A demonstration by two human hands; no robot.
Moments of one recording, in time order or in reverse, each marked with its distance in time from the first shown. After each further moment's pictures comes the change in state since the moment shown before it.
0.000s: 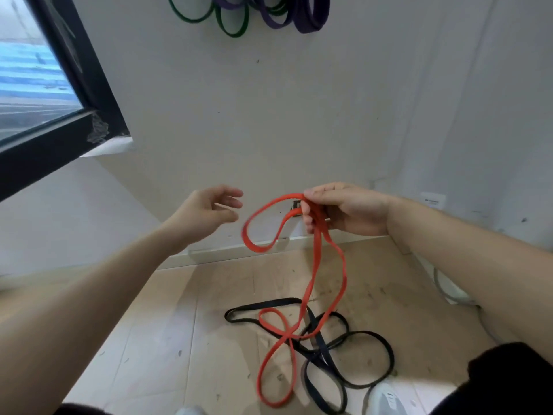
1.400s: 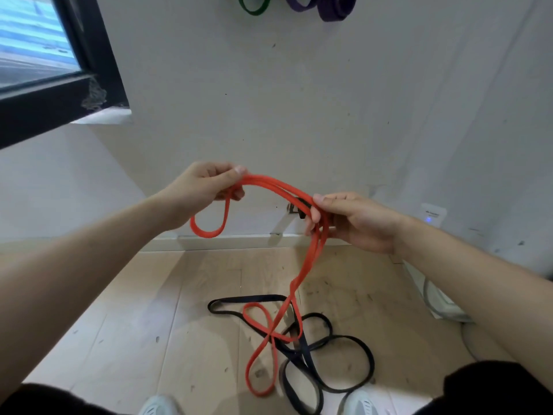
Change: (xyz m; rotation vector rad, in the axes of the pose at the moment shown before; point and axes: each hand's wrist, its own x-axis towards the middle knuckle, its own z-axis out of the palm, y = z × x) left_hand 0.002 0.014 -0.001 -0.171 -0.018 0.074; right_hand -0.008 0.013 0.004 -0.015 0.060 -0.012
